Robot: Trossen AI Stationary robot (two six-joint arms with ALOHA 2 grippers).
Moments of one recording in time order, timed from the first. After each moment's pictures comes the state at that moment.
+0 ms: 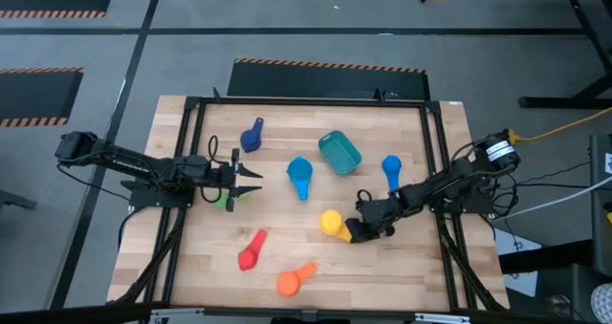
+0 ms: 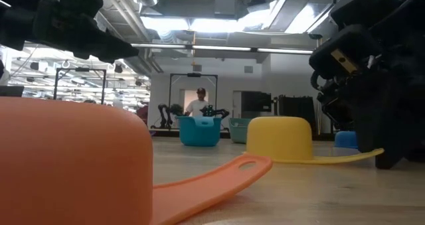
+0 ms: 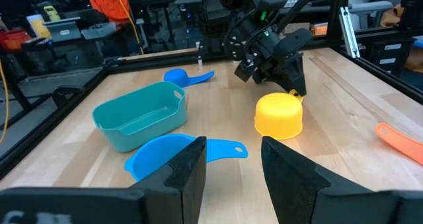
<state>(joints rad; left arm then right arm) -0.09 0.76 0.13 0.49 -0.11 0.09 0.35 1.64 0.49 0.33 -0.23 1.70</state>
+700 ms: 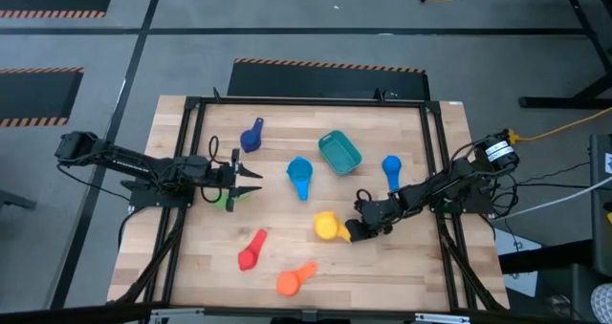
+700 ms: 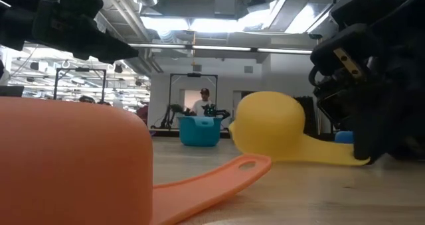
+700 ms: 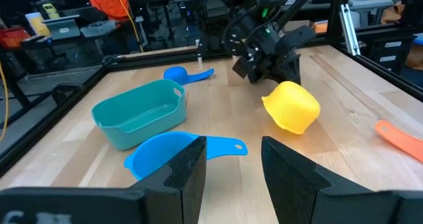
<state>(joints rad) -0.09 0.76 0.13 0.49 -0.11 0.09 0.35 1.64 0.49 0.32 -0.17 1.59</state>
